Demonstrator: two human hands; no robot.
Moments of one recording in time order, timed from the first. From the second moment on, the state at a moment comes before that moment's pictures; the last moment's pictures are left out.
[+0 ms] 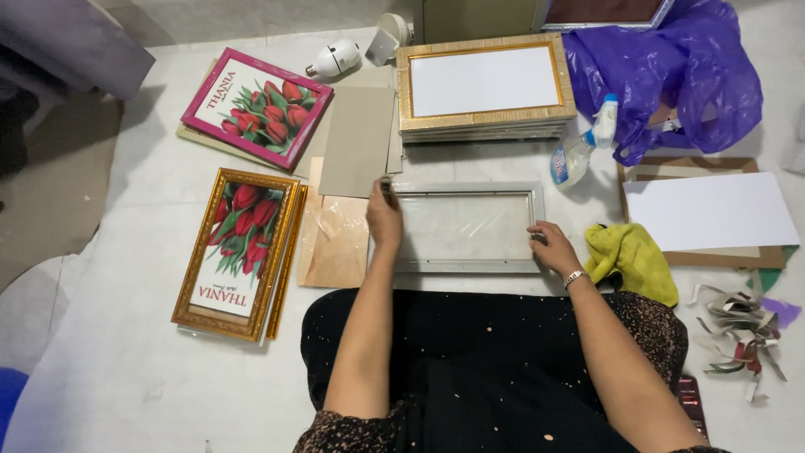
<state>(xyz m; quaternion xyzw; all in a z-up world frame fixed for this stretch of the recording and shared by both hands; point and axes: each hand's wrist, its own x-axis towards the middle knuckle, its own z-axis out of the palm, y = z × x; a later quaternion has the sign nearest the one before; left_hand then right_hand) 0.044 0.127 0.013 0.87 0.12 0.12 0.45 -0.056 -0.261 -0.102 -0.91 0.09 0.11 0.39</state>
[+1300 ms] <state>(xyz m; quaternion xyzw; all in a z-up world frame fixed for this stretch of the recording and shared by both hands) -0.060 -0.042 -0.064 0.72 0.06 -0.02 0.69 -0.066 -0.261 -0.100 -0.91 0.11 0.09 0.38</state>
